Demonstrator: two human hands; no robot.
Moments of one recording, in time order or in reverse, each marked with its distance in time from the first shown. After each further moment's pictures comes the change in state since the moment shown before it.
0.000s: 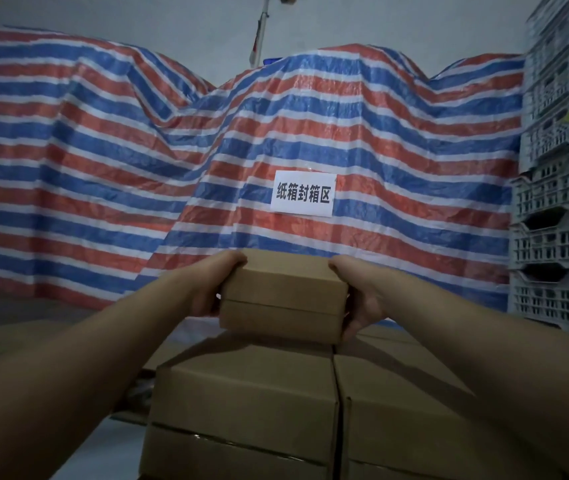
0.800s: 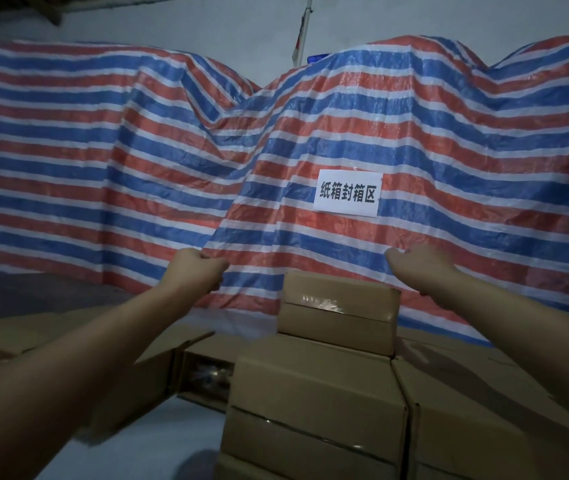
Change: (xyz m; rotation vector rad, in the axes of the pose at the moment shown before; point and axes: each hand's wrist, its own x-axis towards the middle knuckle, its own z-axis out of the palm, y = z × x) left_hand -0.033 -0.024 -0.092 0.264 0.529 0.303; right_hand -0.023 -0.020 0.005 -0.609 0.499 -0.439
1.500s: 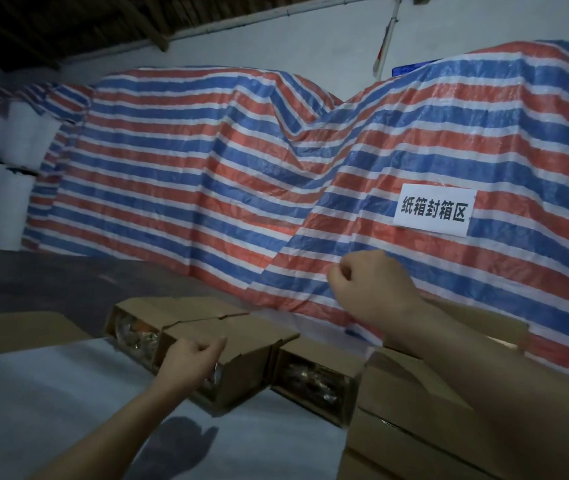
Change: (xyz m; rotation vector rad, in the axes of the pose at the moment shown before) left_hand -0.058 -0.162 -0.123 0.182 0.072 -0.144; right_hand -0.106 -0.159 0.109 -0.081 0.043 -0.732
